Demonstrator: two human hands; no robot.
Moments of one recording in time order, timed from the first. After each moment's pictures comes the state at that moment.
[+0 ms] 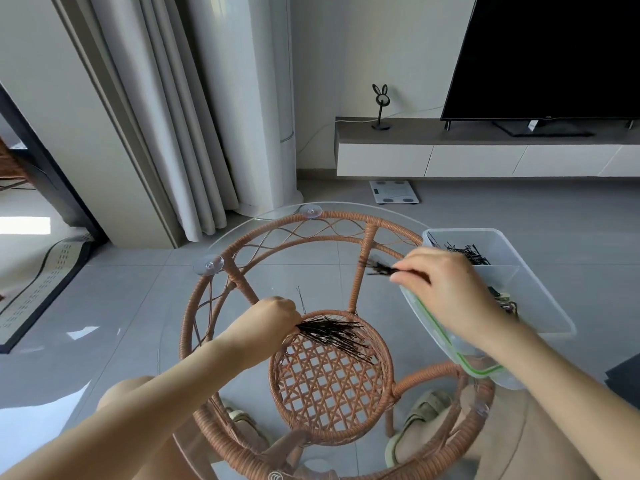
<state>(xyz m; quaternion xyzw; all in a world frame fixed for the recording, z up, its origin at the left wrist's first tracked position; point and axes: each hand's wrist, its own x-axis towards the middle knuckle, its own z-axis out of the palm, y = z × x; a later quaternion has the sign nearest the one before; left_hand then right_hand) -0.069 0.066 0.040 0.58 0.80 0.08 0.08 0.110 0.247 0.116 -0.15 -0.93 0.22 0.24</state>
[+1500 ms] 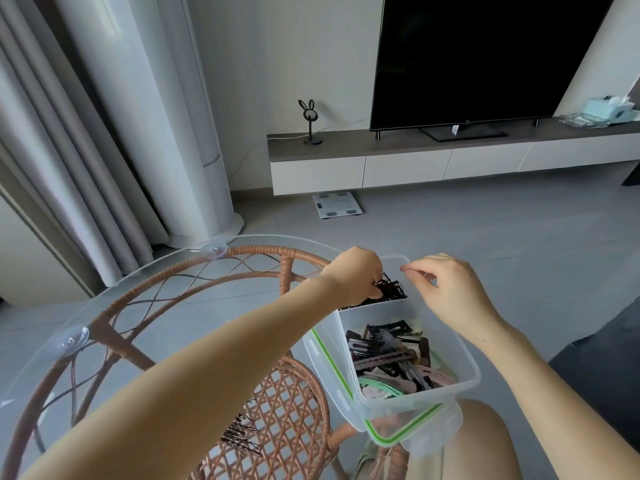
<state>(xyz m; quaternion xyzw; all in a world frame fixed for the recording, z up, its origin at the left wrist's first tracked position) 0.021 0.352 0.101 0.66 0.74 0.07 0.12 0.172 0.416 0.082 -0.30 -0.89 0.17 0.29</state>
